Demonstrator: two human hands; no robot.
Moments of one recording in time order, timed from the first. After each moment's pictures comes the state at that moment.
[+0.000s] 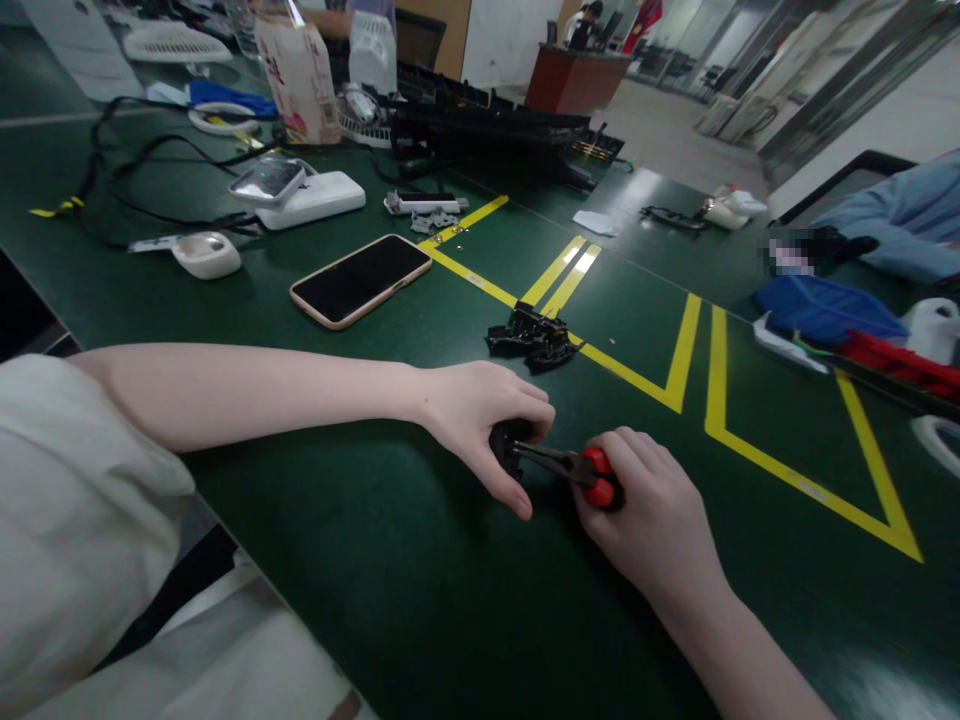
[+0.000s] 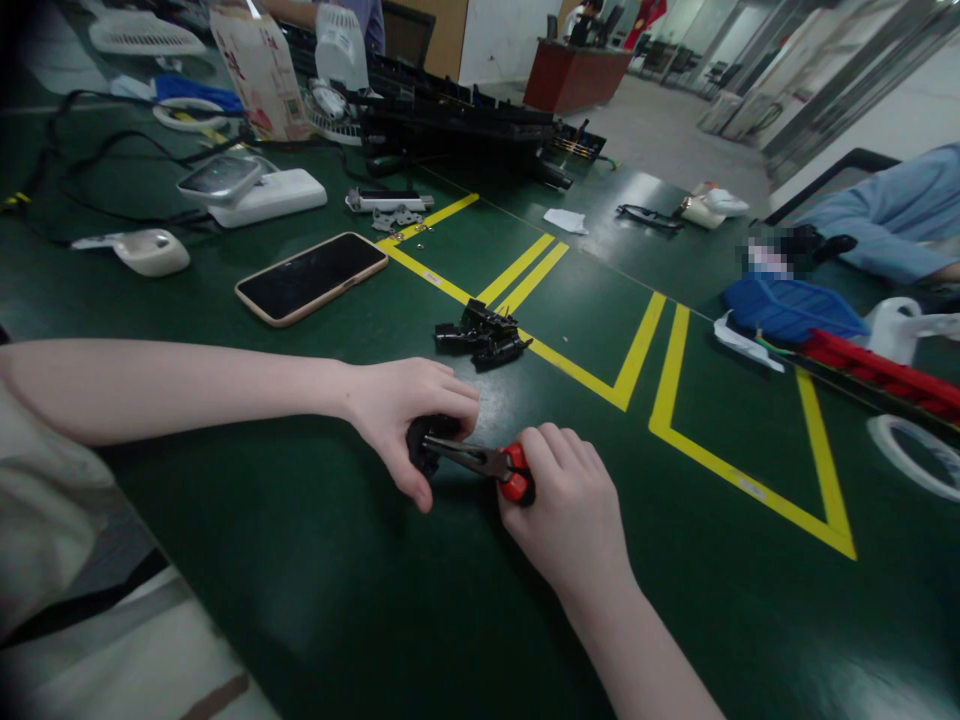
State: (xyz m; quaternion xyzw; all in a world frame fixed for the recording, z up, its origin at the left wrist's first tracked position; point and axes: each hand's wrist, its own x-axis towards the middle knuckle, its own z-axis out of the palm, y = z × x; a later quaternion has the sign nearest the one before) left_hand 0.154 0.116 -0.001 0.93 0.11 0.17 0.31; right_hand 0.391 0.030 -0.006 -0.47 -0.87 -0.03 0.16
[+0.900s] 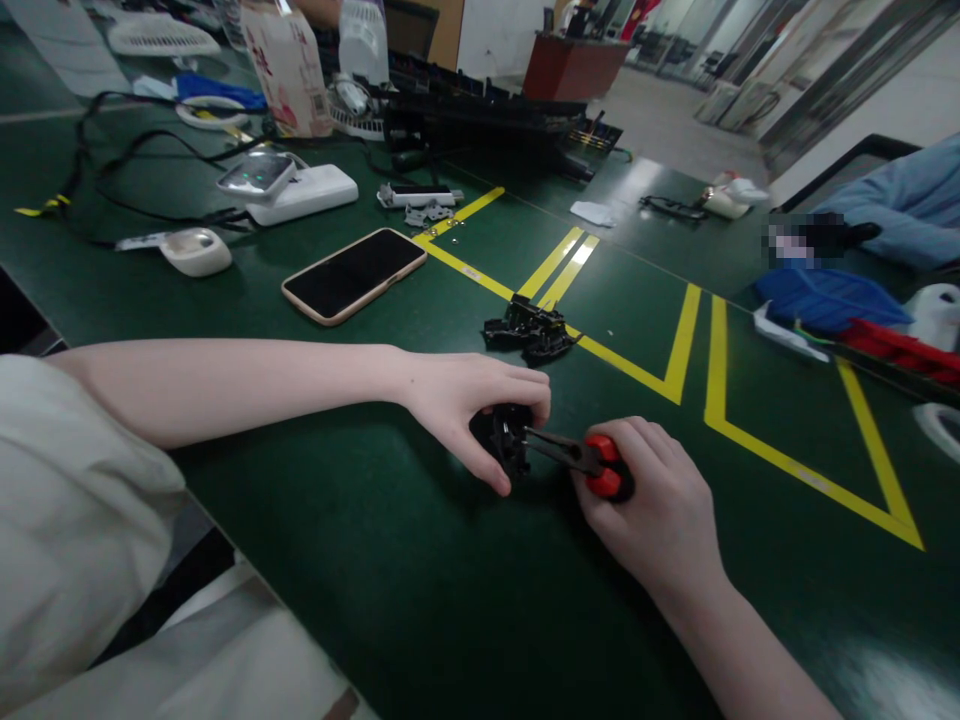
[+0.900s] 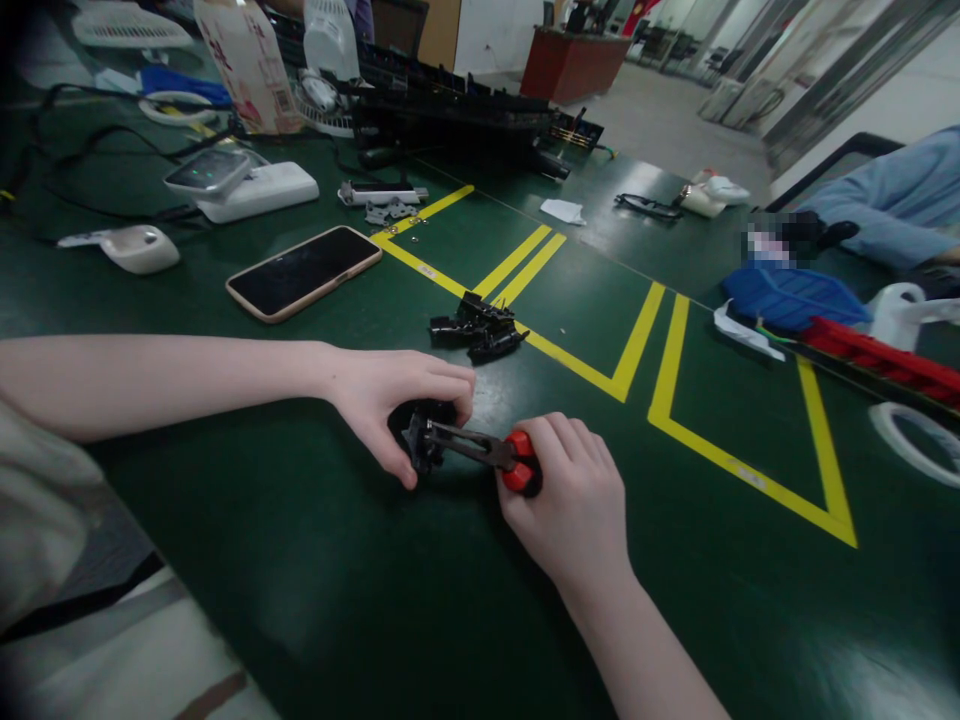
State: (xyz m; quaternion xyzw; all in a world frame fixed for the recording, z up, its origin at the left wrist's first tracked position) left_hand 0.142 0.122 0.004 0.93 0.08 0.14 0.34; right_hand 0.390 0.029 -0.005 -0.49 -0.85 -0.03 0.20
